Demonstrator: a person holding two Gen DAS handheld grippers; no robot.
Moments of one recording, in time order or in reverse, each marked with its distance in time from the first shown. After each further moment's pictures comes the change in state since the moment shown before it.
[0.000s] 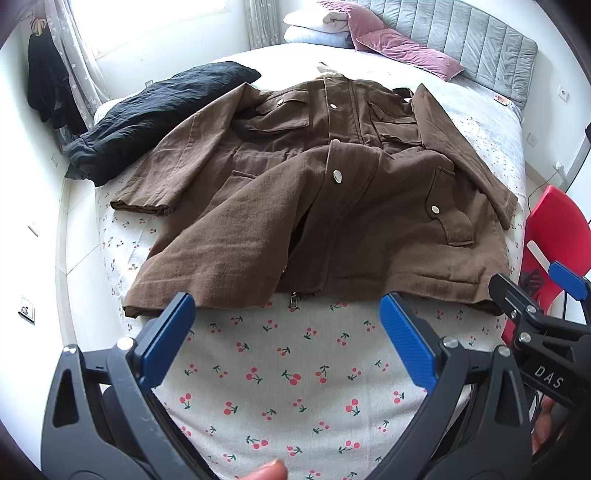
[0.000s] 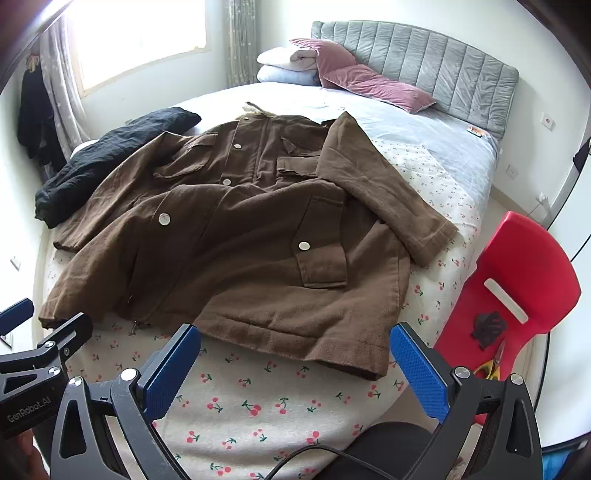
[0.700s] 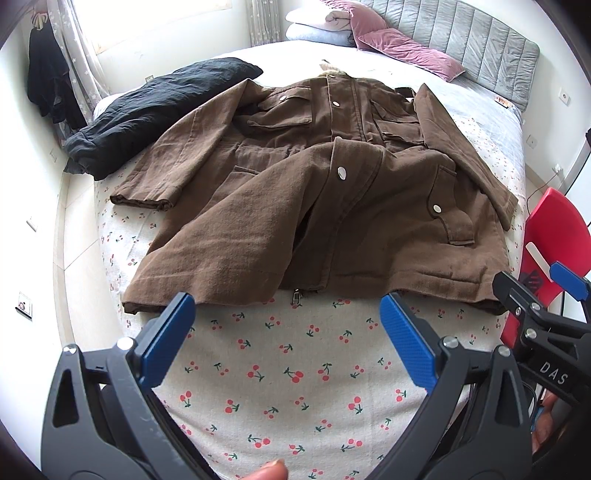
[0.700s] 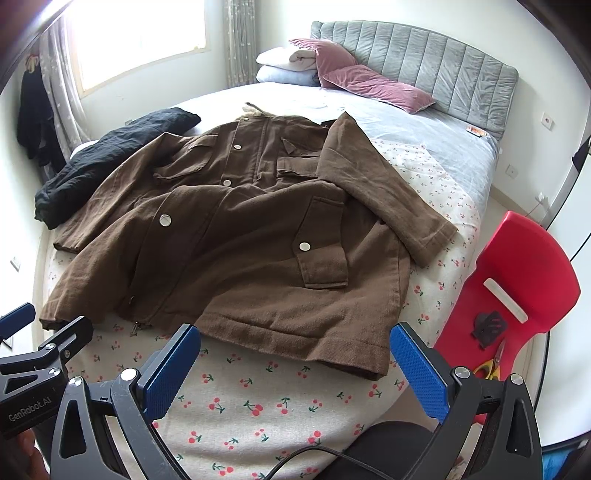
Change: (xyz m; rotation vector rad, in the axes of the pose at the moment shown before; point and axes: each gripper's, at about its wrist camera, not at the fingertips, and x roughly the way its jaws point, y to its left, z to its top) left arm 0.002 0.005 -0.002 -0.012 0.011 -0.009; right arm 0.000 0.000 0.000 -0.001 -0.002 0.001
